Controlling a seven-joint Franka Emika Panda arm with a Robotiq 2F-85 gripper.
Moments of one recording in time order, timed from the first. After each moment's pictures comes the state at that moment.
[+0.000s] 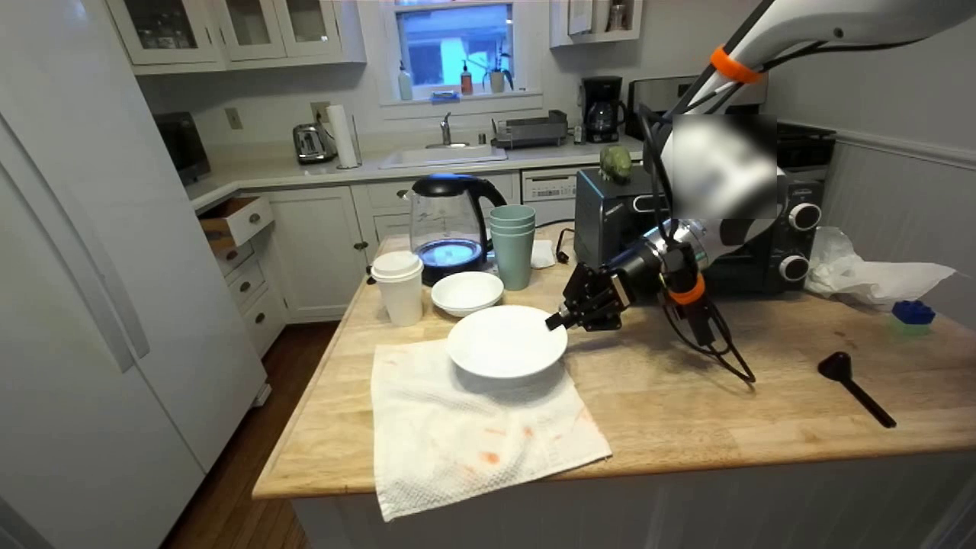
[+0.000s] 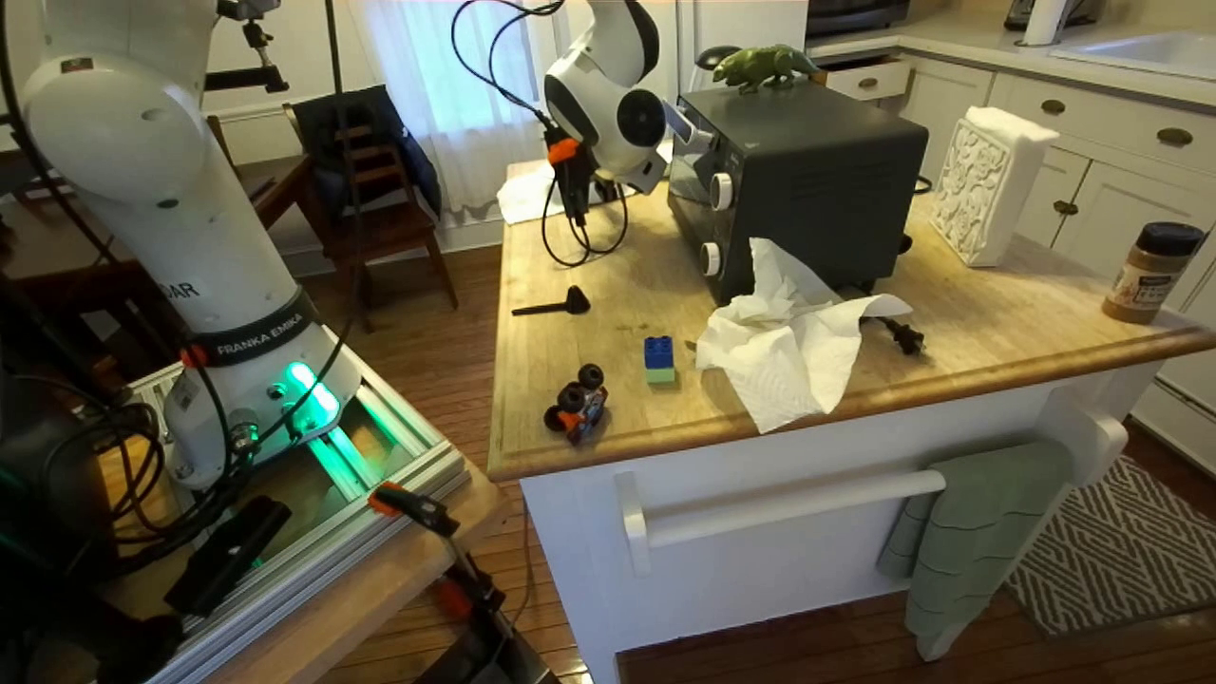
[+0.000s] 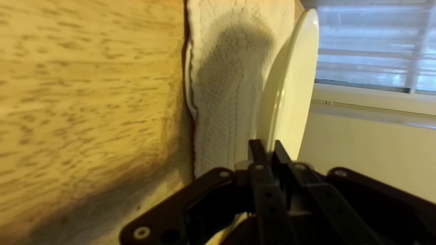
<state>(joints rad) -0.11 0.55 -0.02 -2.08 1.61 2.17 -1.00</state>
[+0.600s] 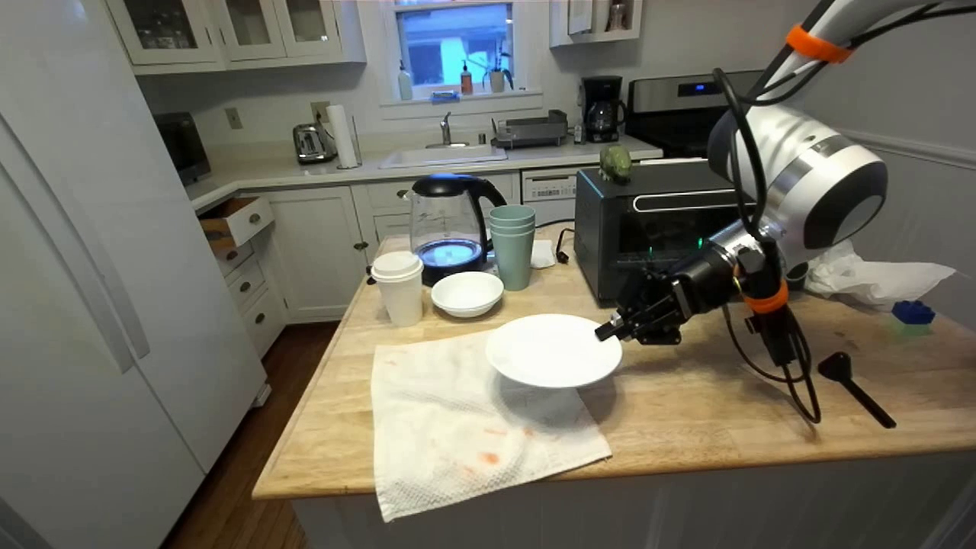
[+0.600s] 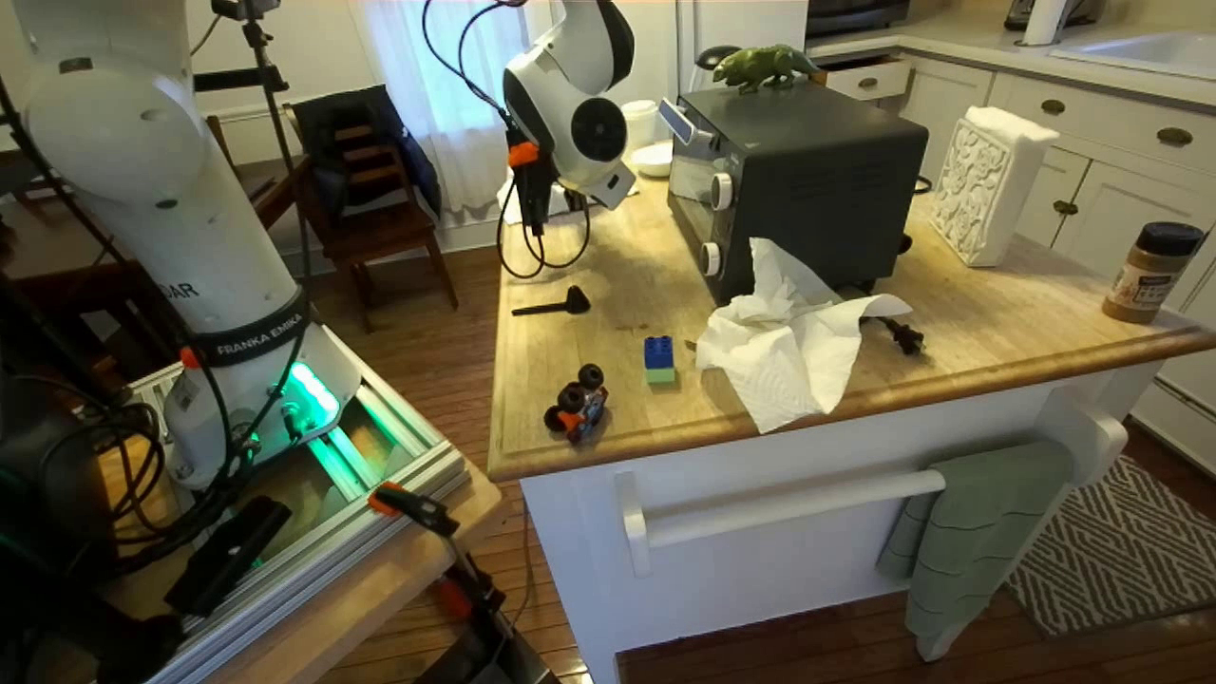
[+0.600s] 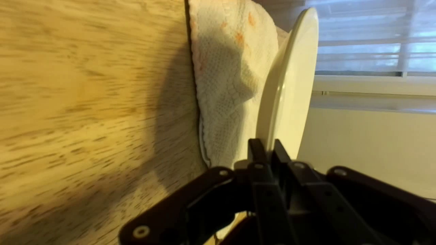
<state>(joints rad) -0.11 0.37 -0.08 -2.36 1.66 2.11 -1.03</state>
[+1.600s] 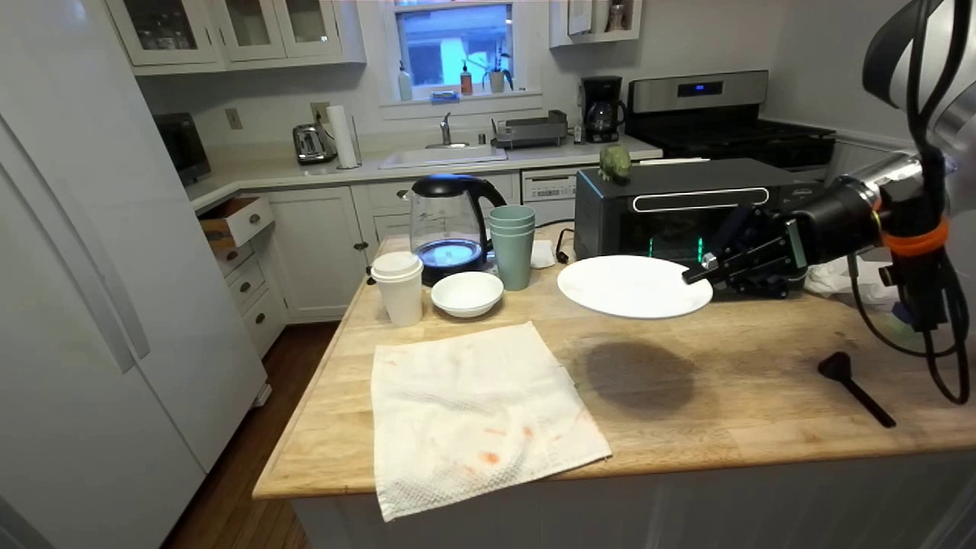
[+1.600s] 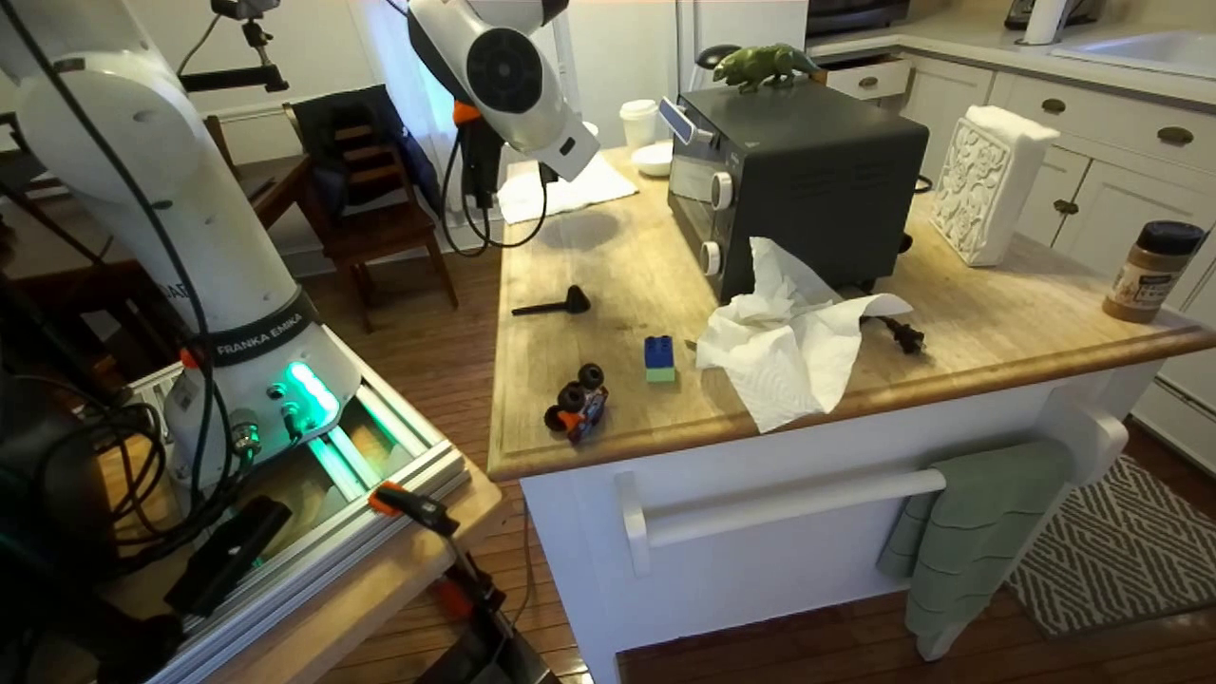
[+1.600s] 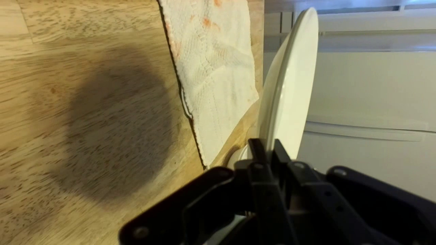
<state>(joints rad) -0.14 -0.09 -0.18 -2.70 1.67 2.21 -0.95</state>
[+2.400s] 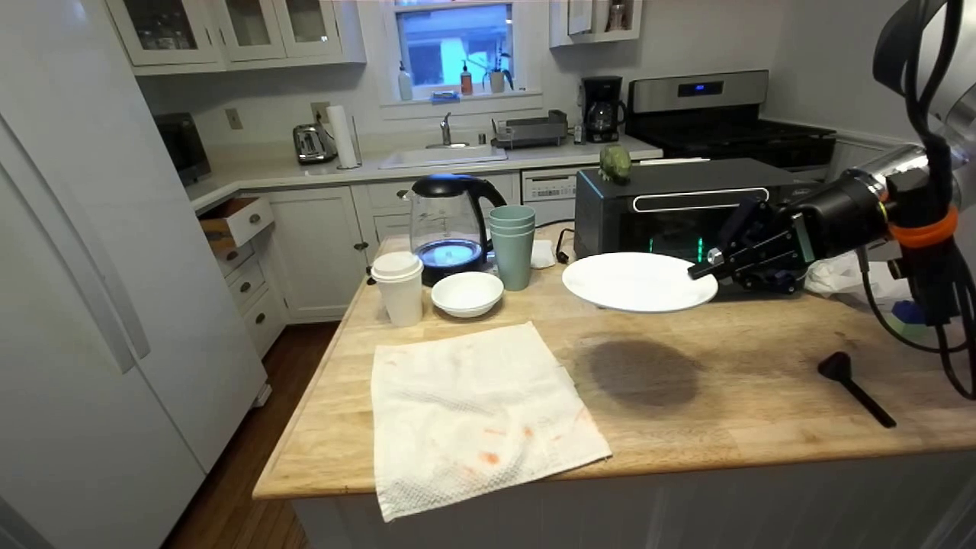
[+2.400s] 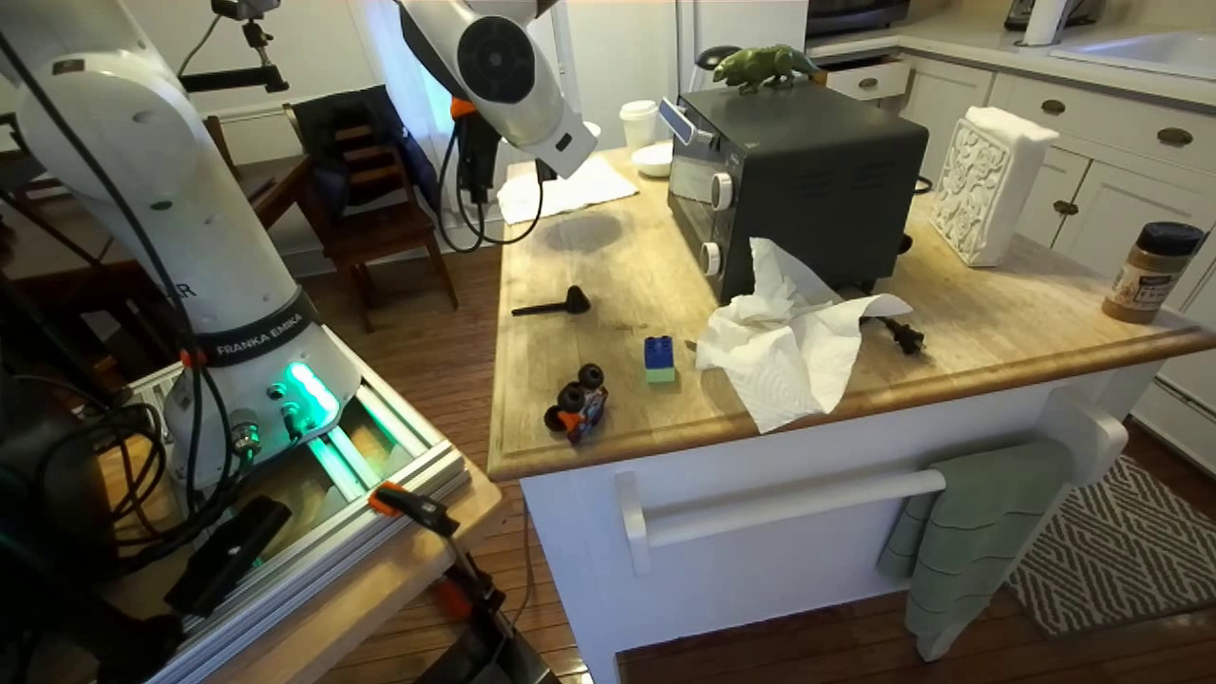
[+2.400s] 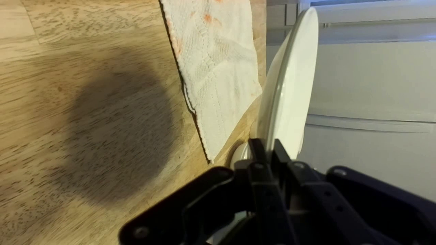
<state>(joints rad) -0.15 -0.11 -0.18 -2.72 1.66 2.24 -0.91</state>
